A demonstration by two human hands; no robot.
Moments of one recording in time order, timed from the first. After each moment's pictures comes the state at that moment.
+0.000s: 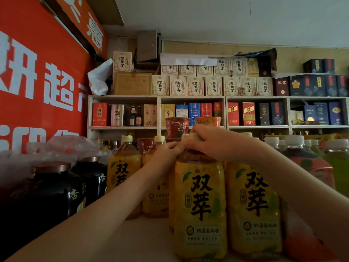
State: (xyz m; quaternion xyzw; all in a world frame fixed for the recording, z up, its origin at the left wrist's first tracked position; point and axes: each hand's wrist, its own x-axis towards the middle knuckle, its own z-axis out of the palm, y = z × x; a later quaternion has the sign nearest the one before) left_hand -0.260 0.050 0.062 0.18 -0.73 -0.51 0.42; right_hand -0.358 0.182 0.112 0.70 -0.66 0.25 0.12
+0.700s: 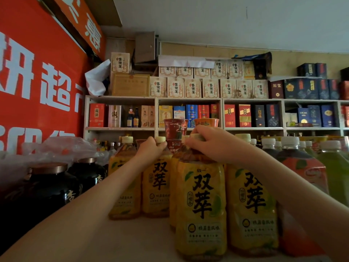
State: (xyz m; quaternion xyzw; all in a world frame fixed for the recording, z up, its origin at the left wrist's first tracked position) left_hand -0.252 -0.017 0.079 0.38 -0.78 -0.19 0.46; right_hand -0.354 0.179 0.106 0.68 -0.65 0.31 0.14
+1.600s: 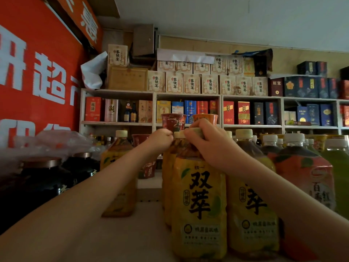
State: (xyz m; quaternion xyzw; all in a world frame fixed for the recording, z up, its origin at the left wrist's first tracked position) left_hand -0.271 0.021 0.095 0.29 -0.83 -0.26 0.40; right_hand -0.357 0.171 0.084 0.66 -0.56 0.48 0.11
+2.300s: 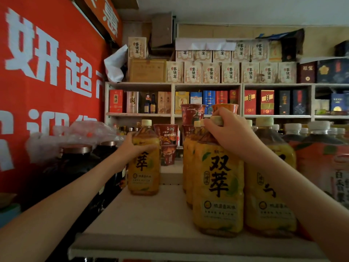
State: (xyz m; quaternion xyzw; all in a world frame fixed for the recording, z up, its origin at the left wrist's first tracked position) left_hand -0.155 -0.042 0.036 0.36 -0.70 -0.41 0.47; right_hand -0.353 0.159 0.081 0.60 -0.61 0.48 0.21
